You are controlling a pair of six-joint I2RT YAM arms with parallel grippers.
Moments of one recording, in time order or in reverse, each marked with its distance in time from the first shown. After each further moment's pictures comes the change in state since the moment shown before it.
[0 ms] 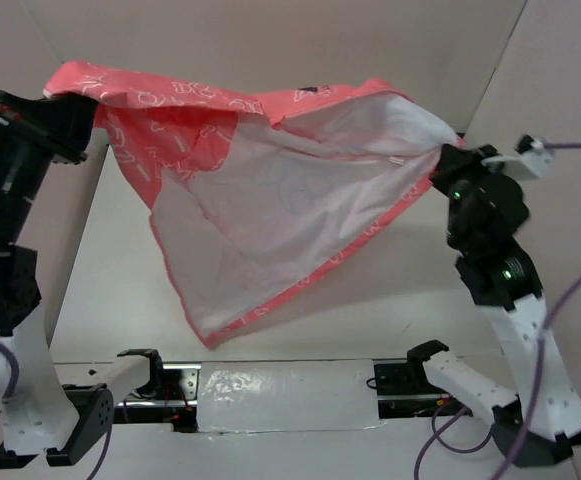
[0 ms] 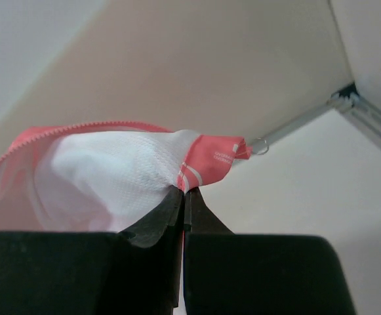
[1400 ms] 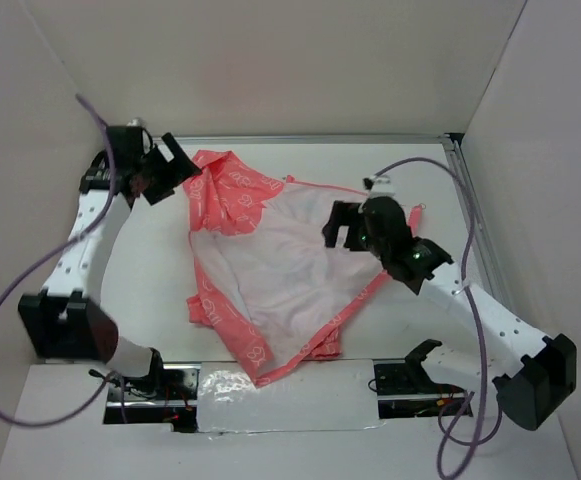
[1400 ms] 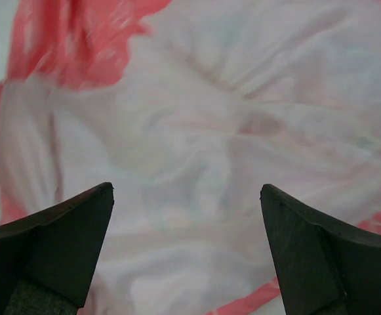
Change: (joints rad) left arm -0.086 0.477 -0.455 -0.093 -0.113 -0.163; right arm 0.156 0.140 -0.388 -0.042 -0.367 -0.076
